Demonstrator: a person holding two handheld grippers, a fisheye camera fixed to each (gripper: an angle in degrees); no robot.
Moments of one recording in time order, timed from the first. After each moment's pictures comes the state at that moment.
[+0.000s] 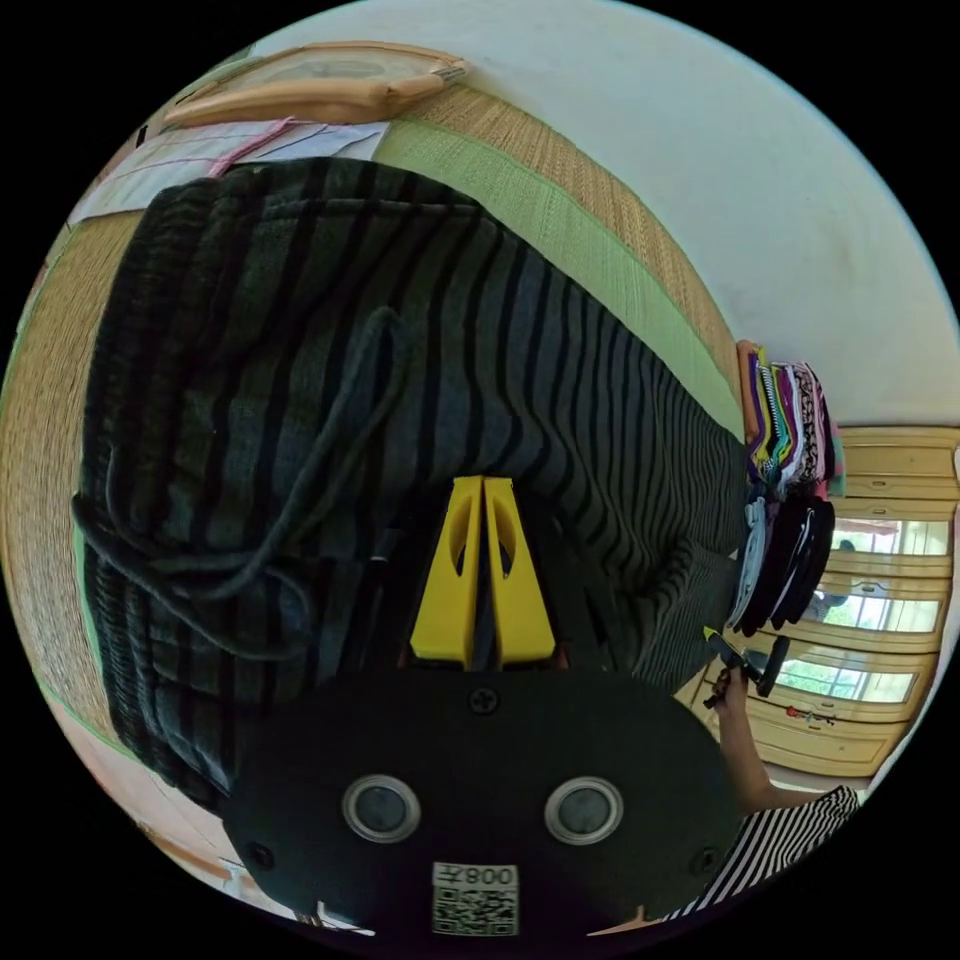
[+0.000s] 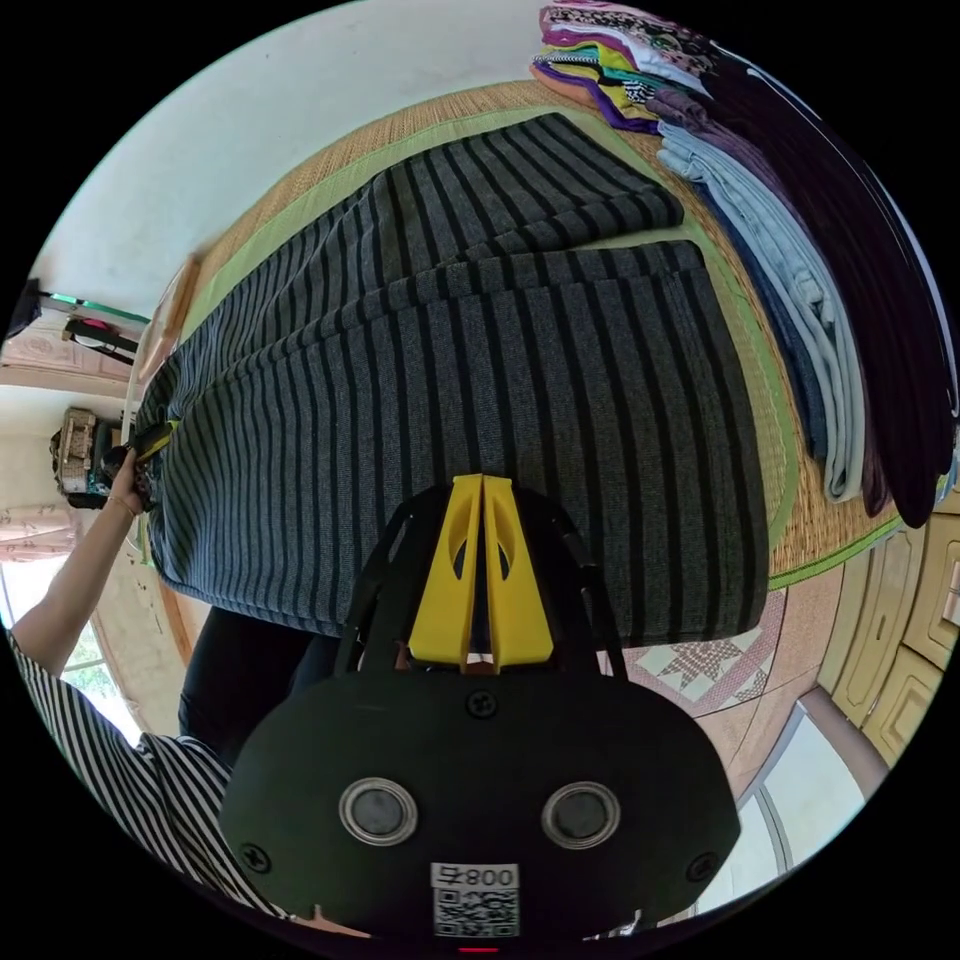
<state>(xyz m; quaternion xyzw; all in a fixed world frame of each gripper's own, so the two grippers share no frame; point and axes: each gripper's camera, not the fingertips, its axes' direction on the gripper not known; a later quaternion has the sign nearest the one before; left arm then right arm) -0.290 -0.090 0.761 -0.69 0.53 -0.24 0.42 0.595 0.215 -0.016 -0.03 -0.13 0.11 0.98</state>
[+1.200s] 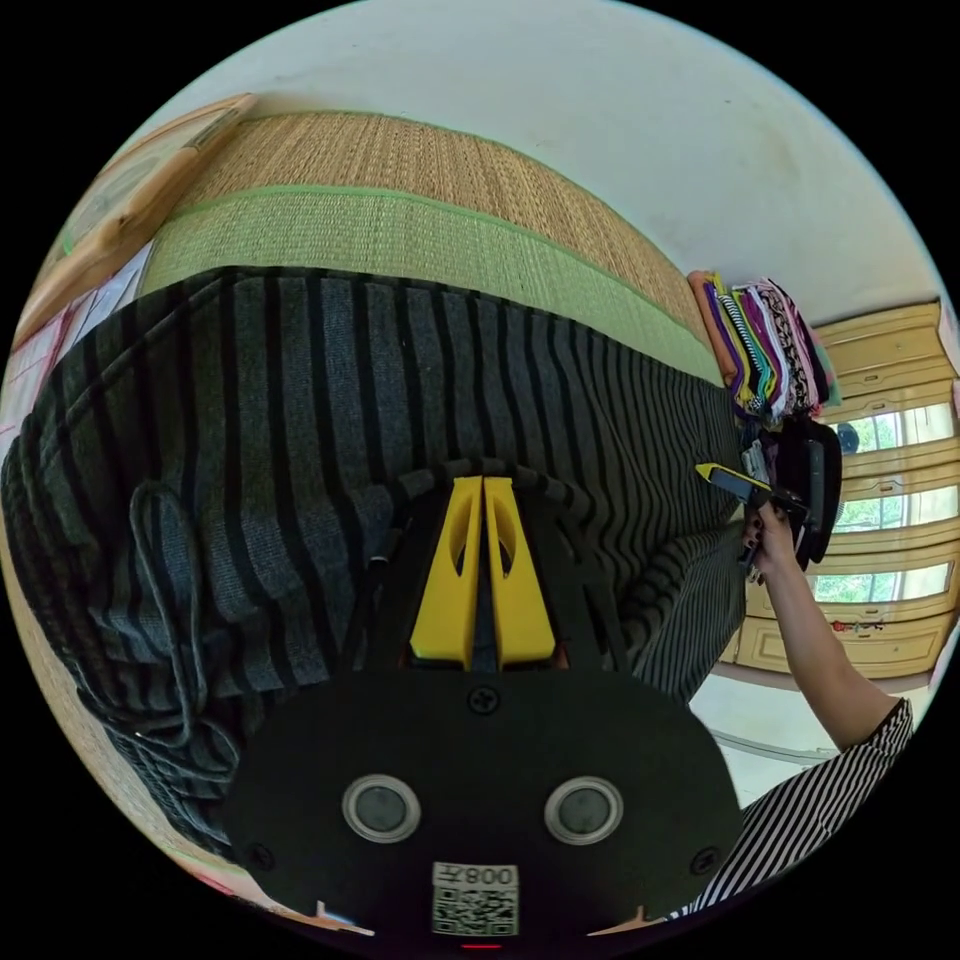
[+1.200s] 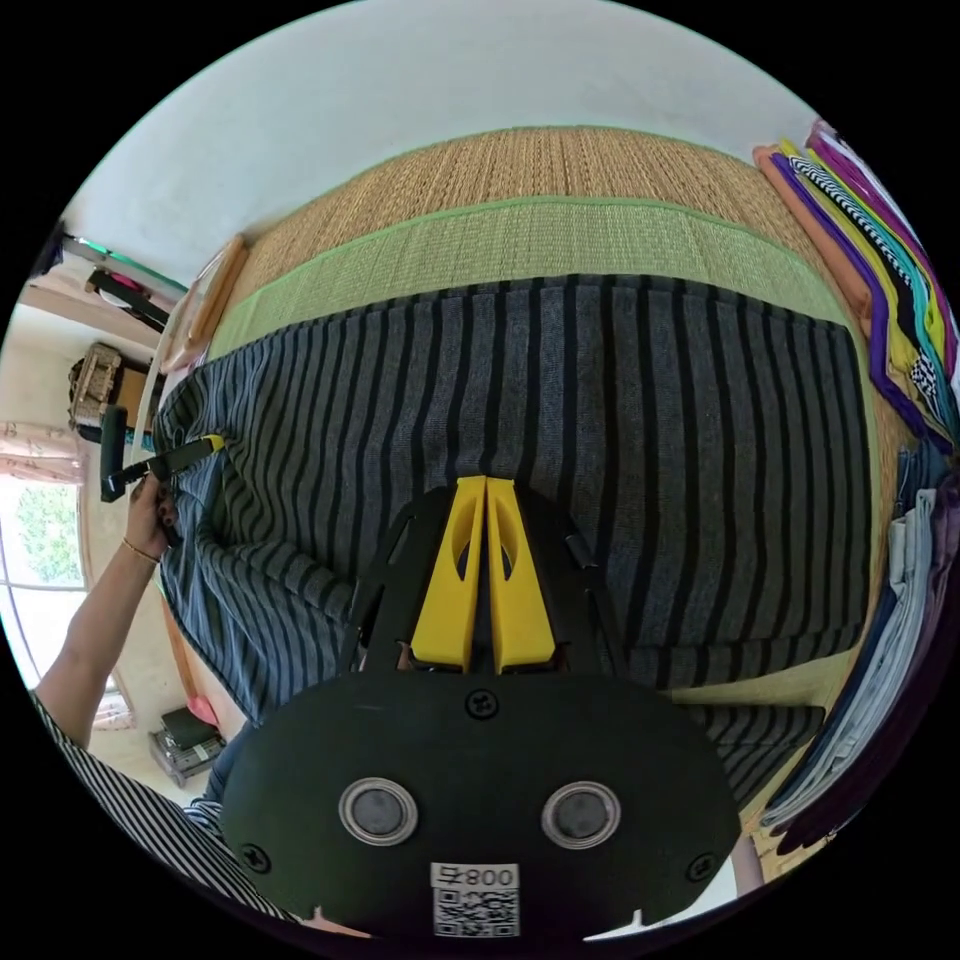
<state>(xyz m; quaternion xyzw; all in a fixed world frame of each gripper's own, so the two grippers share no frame) -0.234 -0.204 0.848 -0.62 0.63 -0.17 0.44 0.408 -0.131 -0.079 -0.01 -0.16 0.00 0.99</state>
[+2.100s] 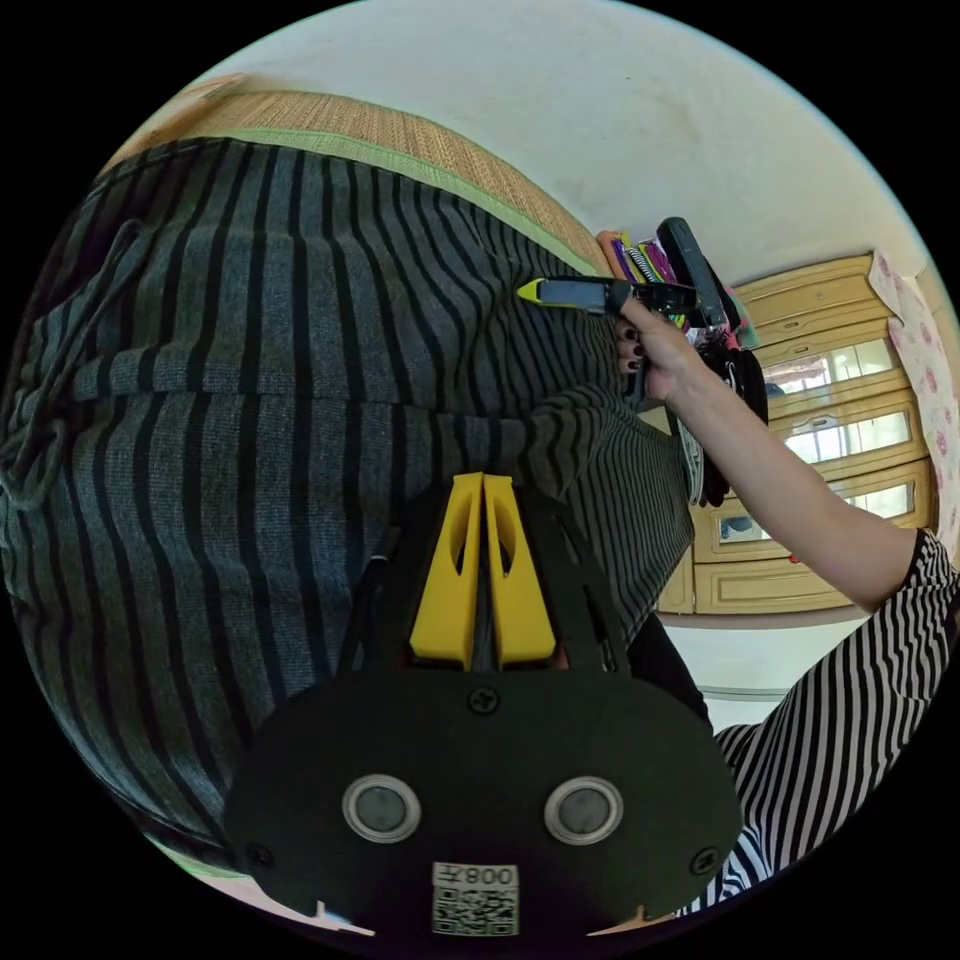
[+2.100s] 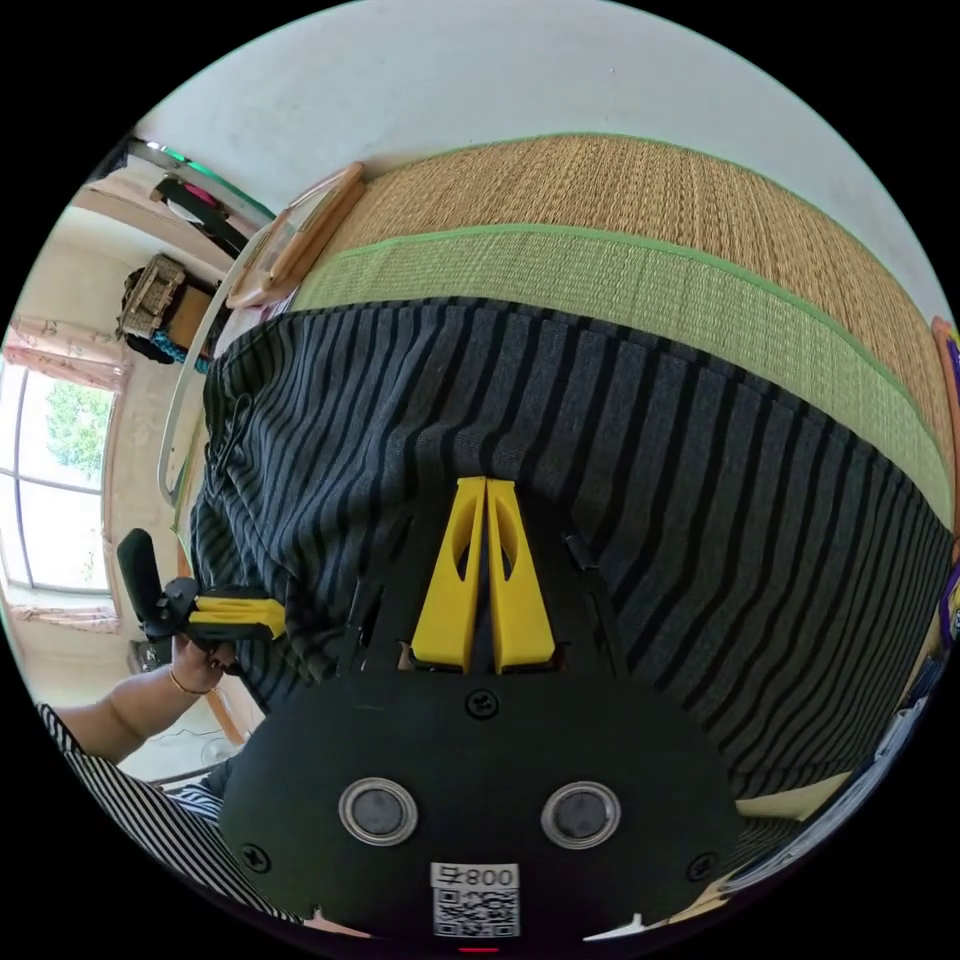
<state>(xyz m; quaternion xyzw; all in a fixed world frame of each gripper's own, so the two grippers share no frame) -0.358 -0.180 0.752 -0.57 0.70 -0.21 0.38 0.210 -0.271 -0.111 -0.02 -0.21 -0.13 0.97</state>
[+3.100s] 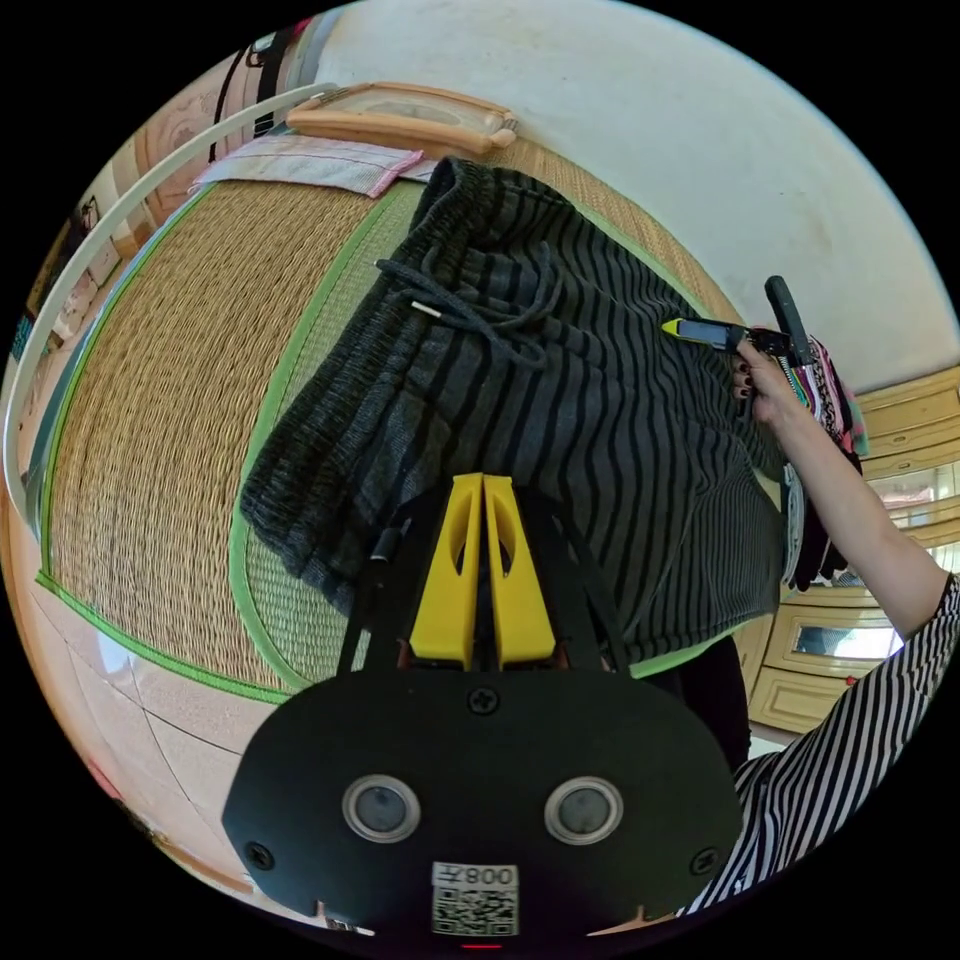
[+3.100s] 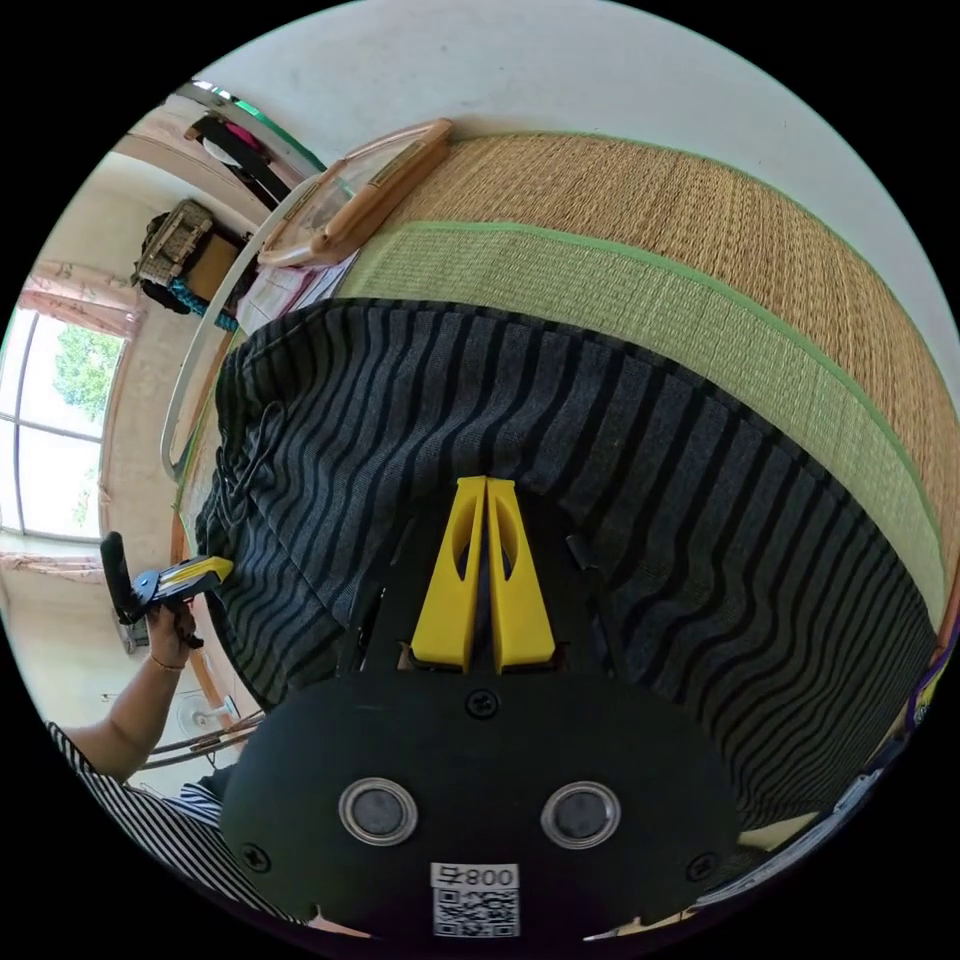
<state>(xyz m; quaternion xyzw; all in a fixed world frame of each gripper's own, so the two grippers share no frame) -0.547 -0.143 0.761 -0.66 0.52 -0.20 0.51 0.115 -0.308 -0.108 -0.03 -0.20 -0.21 0.96</state>
